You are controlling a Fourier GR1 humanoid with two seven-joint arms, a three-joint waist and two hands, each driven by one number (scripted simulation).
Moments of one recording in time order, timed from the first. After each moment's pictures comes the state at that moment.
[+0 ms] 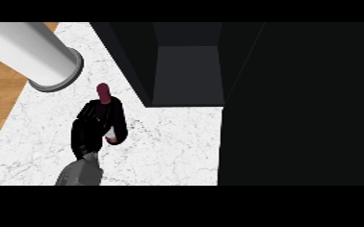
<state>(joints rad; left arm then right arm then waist) -0.16 0.02 0.13 -1.05 0.41 0.22 -0.36 -0.11 -0.14 -0.02 -2.42 -0.23 0.13 0.61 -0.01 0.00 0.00</state>
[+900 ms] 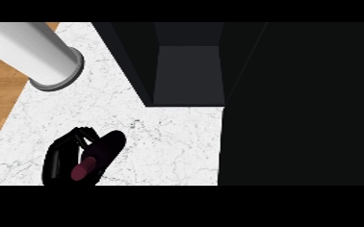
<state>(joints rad) 0.07 0.18 0.02 -1.23 0.23 -0.06 -0.70 -0.12 -0.14 -0.02 -2.41 -0.24 0.13 0.64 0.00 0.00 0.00</state>
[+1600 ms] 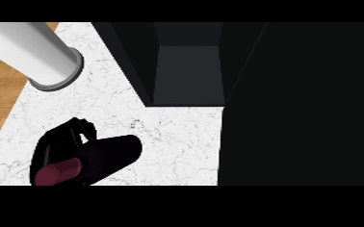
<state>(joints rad) 0.14 0.16 -0.08 -1.70 0.28 -0.03 -0.38 -0.12 -0.13 -0.02 -2.42 -0.24 0.13 0.63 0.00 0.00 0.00</state>
